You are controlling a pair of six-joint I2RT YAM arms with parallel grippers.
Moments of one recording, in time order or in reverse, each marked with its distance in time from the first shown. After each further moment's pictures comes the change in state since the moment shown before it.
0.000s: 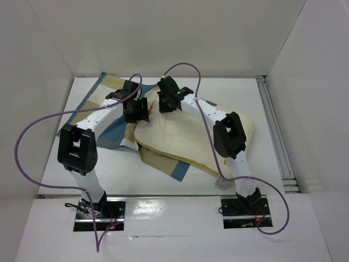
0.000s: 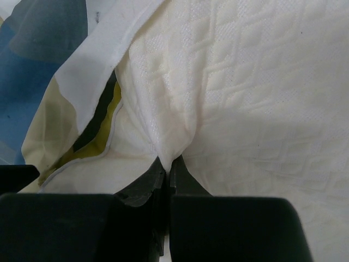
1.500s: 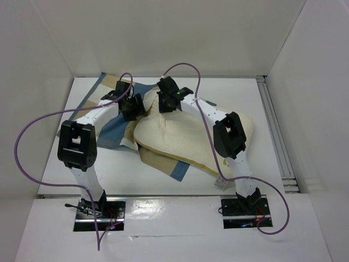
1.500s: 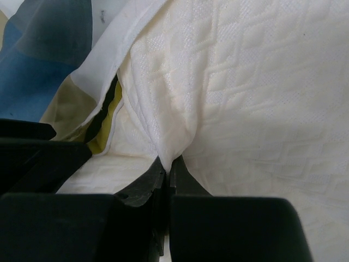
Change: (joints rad) left arm 0.093 0.047 -0.058 0.195 0.109 -0.144; right arm 0.002 0.000 -0.005 0.010 -0.011 -0.007
